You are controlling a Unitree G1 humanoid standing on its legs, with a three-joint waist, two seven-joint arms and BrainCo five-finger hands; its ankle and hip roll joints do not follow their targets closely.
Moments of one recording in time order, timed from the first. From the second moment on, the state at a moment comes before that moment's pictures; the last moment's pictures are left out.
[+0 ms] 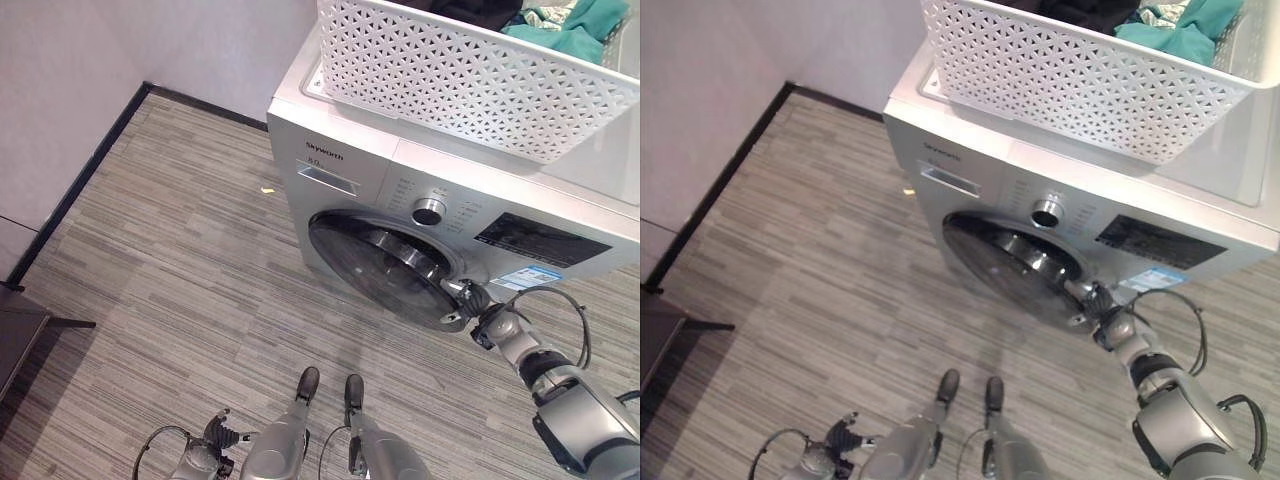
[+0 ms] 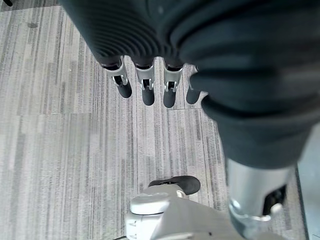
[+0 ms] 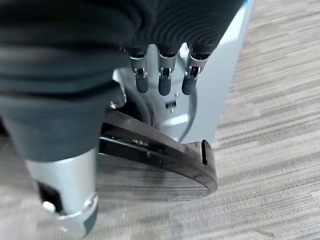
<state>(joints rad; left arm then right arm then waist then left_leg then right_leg) -0.10 0.26 -0.32 1.20 0.01 -0.10 0.14 -0.60 -0.58 0.62 1.08 -0.12 -0.02 -0.05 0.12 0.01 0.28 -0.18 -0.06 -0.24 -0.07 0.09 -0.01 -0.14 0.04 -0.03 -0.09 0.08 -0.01</state>
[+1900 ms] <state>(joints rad) -0.05 0.32 -0.18 0.59 -0.32 -0.14 0.09 -0.04 -0.32 0.35 1.41 -0.22 -0.04 -0.03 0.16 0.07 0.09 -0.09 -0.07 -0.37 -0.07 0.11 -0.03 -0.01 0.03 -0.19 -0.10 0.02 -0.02</state>
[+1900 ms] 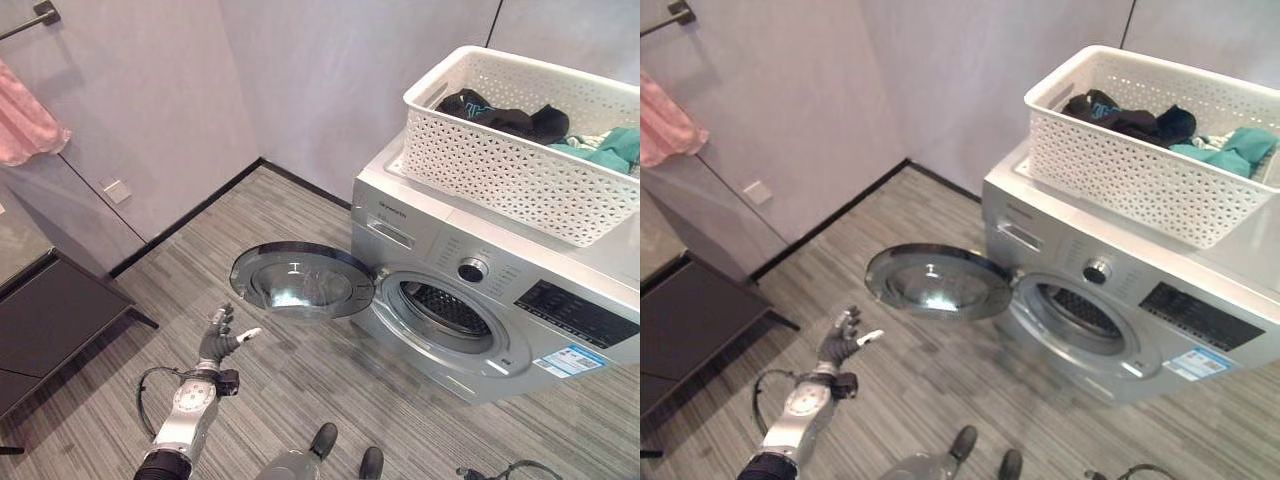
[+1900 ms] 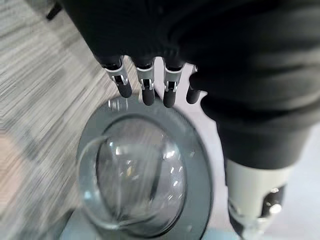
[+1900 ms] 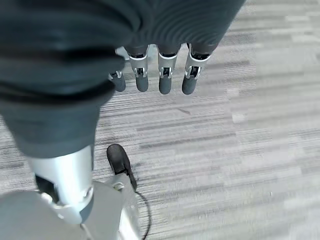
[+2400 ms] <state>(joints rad) -0.20 0.29 -0.28 1.14 -0.22 -0.08 0.06 -0.08 -0.32 0.33 1.40 -0.10 -0.04 -0.02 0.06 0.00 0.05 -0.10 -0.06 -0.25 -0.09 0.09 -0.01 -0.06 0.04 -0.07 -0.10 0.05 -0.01</state>
